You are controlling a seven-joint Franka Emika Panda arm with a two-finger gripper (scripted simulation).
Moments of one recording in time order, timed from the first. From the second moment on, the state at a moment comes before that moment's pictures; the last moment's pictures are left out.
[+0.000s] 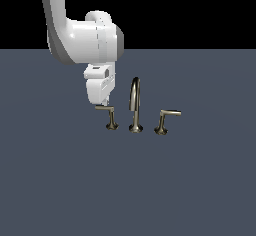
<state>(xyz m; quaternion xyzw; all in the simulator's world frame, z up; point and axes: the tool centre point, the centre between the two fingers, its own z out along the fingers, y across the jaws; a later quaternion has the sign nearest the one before) 0.064 0.089 0.091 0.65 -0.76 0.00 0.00</state>
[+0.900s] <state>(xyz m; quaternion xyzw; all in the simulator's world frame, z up) 0.038 0.106 0.091 0.64 -0.77 0.00 -0.01</state>
